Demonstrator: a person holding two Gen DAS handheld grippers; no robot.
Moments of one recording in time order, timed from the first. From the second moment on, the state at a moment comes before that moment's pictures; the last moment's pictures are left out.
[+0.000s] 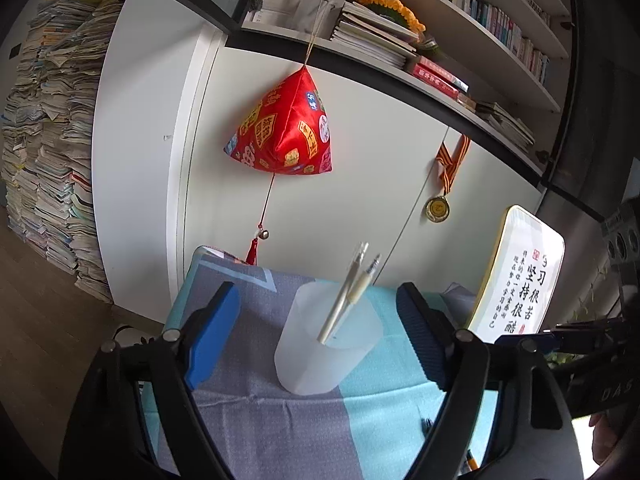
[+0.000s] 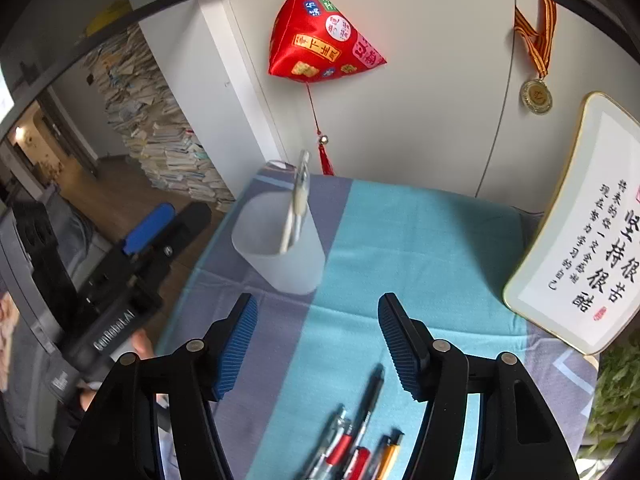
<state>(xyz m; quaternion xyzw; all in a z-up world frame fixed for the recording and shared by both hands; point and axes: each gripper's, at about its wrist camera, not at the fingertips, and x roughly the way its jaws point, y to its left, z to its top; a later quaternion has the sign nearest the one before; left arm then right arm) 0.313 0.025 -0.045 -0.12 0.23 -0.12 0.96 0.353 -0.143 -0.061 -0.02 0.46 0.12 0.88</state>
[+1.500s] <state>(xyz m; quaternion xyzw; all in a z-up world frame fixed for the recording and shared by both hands) 0.183 -0.068 -0.142 0.03 0.43 -0.17 0.89 0.155 -0.226 -0.152 0.06 0.43 0.01 0.90</state>
